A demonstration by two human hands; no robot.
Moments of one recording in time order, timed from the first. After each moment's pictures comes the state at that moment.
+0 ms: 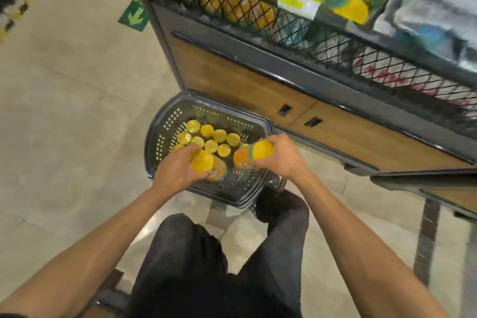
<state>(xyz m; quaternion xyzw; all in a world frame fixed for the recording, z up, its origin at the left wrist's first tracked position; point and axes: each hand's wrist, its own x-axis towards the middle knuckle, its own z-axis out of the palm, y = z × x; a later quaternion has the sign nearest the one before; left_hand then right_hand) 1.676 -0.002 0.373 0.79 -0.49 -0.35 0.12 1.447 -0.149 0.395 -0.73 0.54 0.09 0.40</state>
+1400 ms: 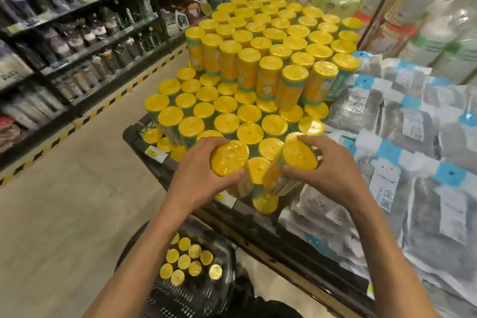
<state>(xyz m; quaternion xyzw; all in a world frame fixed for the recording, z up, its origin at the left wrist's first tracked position) 1.582 -0.328 0.739 0.76 -0.50 -0.15 0.39 1.361 -0.483 0.759 -0.83 0.43 -0.17 0.32</state>
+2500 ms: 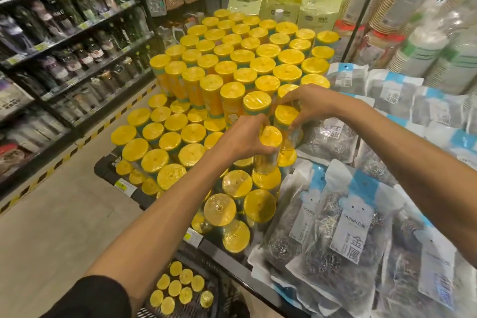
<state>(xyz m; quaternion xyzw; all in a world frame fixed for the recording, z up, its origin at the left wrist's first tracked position) 1.539 -0.585 0.754 0.74 -0.64 -0.13 0.19 1.404 -0.759 0.793 -0.96 0.23 0.06 0.14</state>
